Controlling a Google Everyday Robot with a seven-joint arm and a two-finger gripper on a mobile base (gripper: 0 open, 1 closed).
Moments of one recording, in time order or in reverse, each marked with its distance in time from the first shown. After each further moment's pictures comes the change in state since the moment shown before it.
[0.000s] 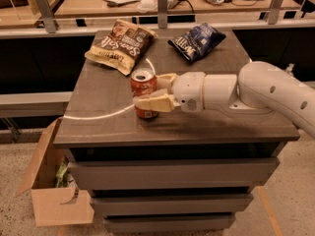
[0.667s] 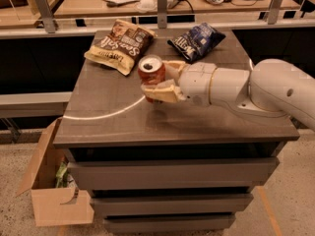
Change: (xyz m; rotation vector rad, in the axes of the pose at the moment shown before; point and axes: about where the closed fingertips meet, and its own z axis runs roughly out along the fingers) arm -0.027 -0.017 -0.023 0.171 -0.004 -0.208
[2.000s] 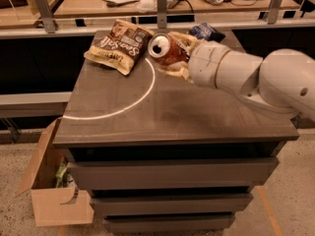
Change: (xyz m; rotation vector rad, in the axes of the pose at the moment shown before) arm -0.030 -0.059 -0.022 0.252 0.072 -0.508
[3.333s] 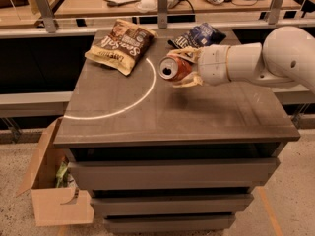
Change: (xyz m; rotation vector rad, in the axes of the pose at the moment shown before) arm 0.067 0.021 0.004 -0.351 -0.043 -0.235
